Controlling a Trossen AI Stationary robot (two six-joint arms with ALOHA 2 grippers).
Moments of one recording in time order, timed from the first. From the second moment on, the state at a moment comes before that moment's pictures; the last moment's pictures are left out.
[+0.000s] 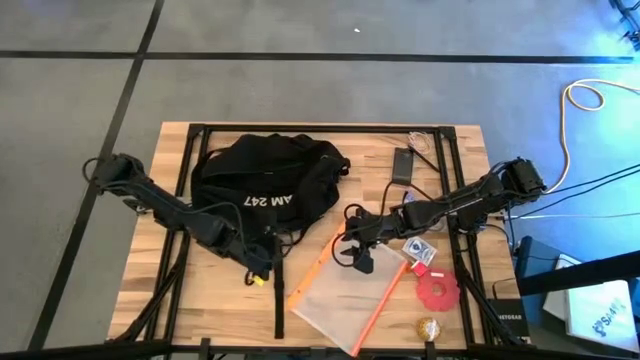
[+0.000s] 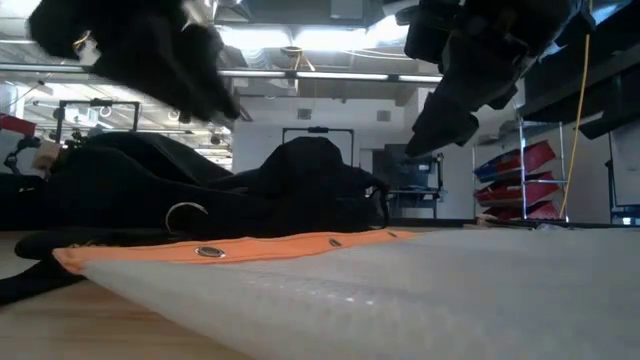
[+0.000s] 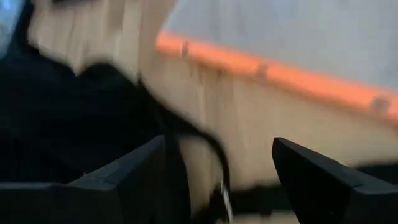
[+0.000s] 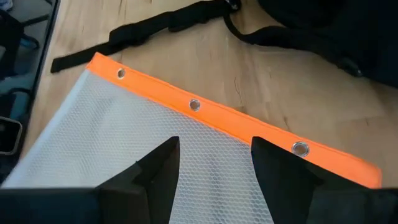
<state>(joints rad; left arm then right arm) -0.48 1.43 0.86 -0.34 -0.56 -0.12 0.25 1.51 0.81 -0.07 0.01 0.44</state>
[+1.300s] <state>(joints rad) -0.37 1.73 0.86 -0.25 -0.42 -0.31 0.25 1.51 0.81 -0.07 0.06 0.42</state>
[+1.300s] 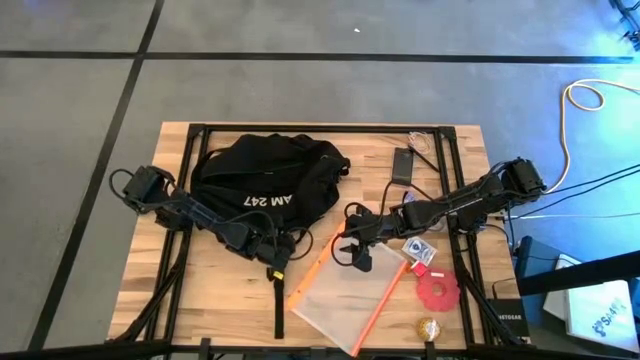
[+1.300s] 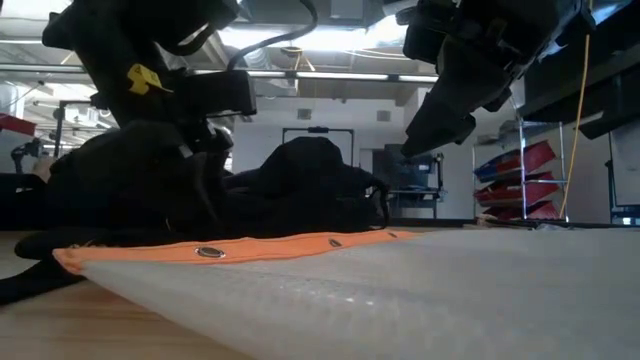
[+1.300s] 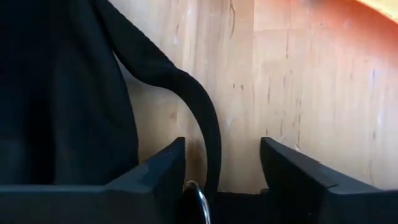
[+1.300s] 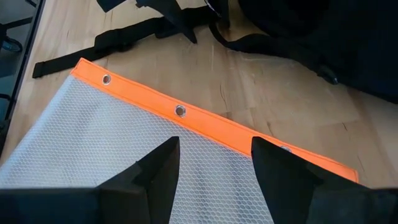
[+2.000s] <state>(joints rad) -0.35 1.73 0.86 -0.22 -0.39 -0.28 0.25 1.51 0.81 -0.02 0.06 0.42</state>
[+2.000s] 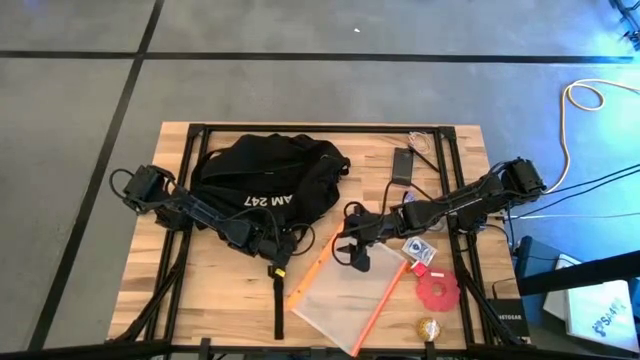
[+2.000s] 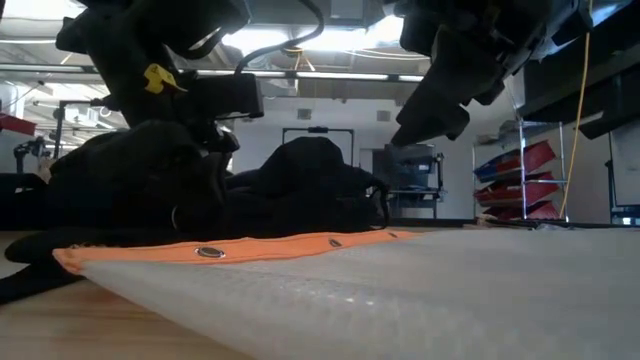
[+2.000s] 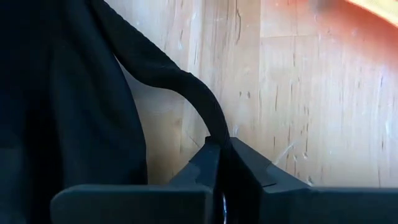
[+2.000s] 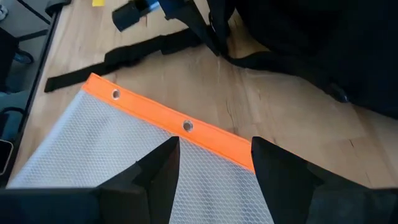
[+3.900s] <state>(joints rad) -0.38 1.72 0.79 0.32 -0.22 -0.06 0.17 1.51 0.81 0.35 0.38 0.11</state>
